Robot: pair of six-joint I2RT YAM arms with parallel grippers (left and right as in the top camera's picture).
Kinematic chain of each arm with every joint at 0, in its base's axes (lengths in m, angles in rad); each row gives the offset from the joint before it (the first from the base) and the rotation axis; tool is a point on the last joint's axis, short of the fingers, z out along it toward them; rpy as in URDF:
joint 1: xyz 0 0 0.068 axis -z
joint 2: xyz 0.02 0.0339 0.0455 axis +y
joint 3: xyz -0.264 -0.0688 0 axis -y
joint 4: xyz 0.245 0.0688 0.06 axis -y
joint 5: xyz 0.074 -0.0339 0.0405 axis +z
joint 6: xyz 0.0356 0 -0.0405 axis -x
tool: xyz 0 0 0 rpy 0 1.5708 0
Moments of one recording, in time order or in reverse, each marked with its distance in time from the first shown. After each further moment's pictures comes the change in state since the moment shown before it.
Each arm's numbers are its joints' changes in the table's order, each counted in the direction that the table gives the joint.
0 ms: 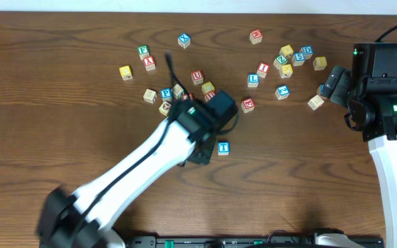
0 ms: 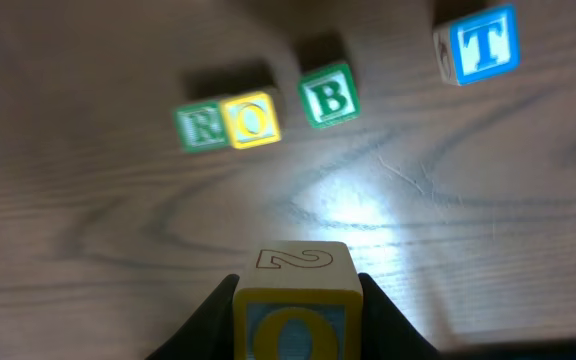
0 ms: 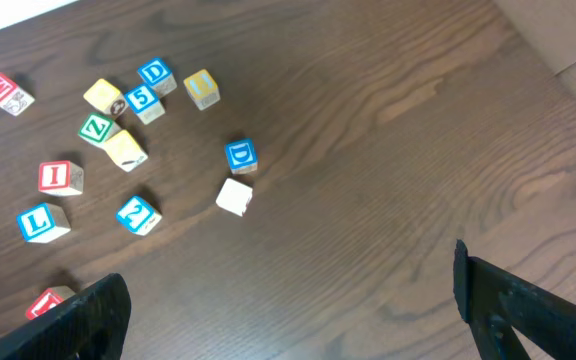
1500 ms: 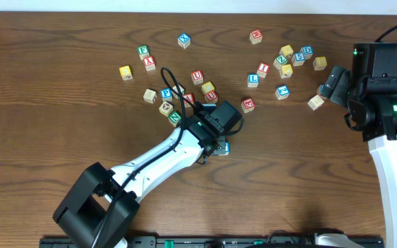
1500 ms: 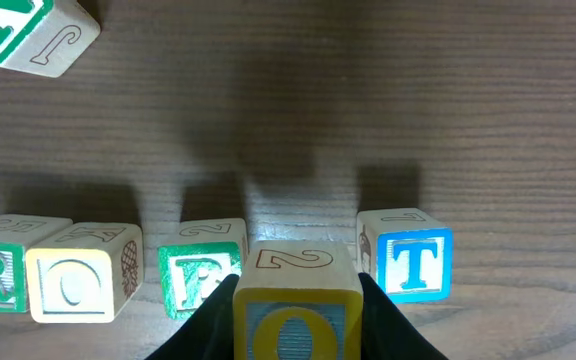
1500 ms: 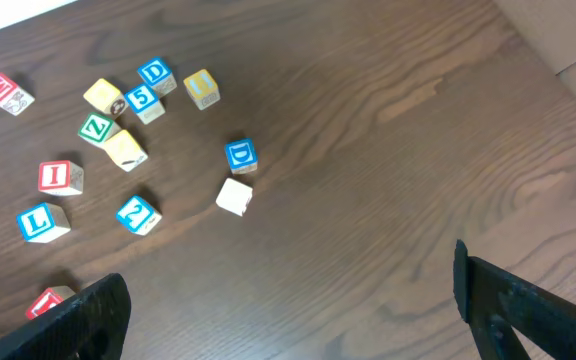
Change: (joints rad) left arm 0.002 0.126 -0.250 0.593 -0.022 0.290; right arm 0.000 0.000 0.000 0.000 0.000 0.000
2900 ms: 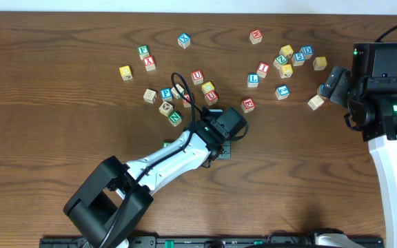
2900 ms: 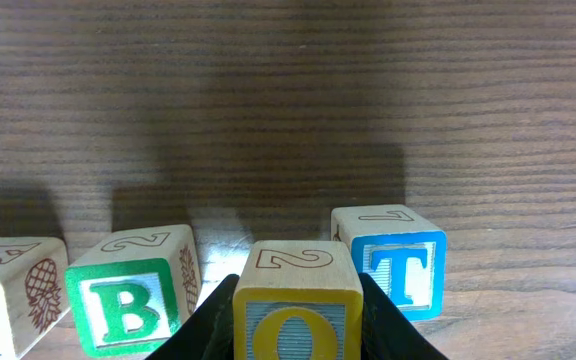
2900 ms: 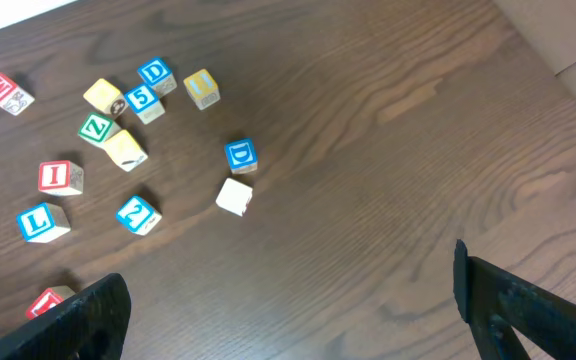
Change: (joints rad) left arm 0.034 0.060 -0.029 0.087 -0.022 0.002; right arm 0.000 0.000 0.000 0.000 0.000 0.000
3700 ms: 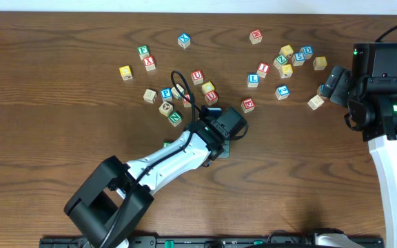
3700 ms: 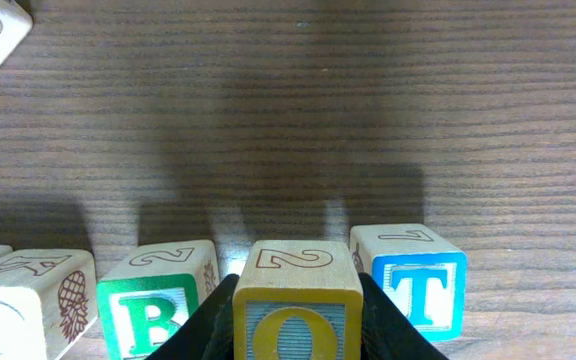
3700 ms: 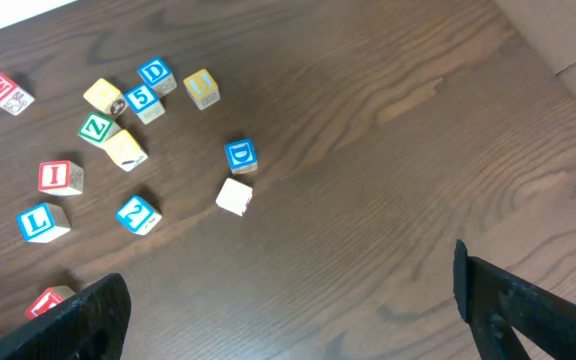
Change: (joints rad) left arm 0.000 0.005 0.000 0.002 0.050 -0.004; right arm 0.000 0.000 0.000 0.000 0.000 0.000
